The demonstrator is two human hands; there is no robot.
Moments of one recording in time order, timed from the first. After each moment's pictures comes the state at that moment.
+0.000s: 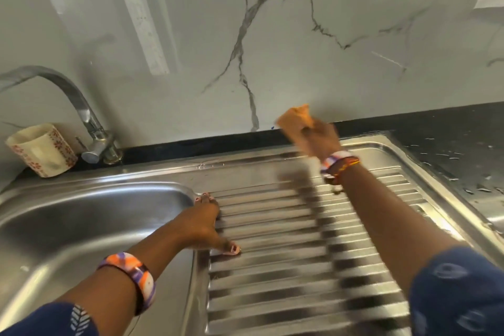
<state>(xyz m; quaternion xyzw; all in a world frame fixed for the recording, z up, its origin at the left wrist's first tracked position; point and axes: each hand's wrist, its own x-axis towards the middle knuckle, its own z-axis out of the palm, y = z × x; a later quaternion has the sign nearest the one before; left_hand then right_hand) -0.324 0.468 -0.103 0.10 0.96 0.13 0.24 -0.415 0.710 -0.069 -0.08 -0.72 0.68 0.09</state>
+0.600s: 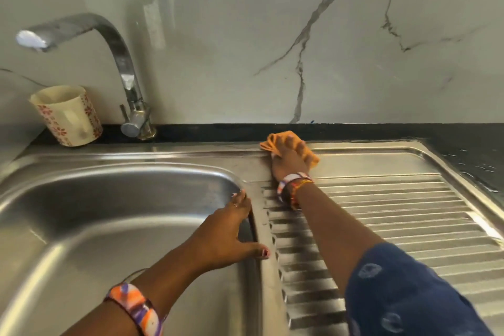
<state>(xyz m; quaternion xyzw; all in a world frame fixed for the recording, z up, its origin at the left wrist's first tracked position) -0.297 0.402 -0.125 0.18 0.93 0.30 0.14 -0.419 0.561 -0.130 -0.06 -0.98 0.20 0.00</state>
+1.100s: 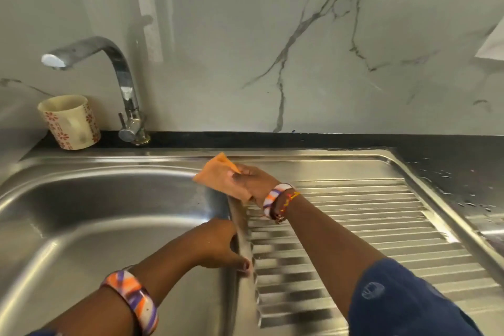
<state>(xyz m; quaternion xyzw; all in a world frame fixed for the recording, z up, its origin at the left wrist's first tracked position) -0.271 0.420 -0.091 0.17 0.93 0.17 0.27 -0.352 0.538 -0.105 0.09 -0.76 0.62 -0.18</state>
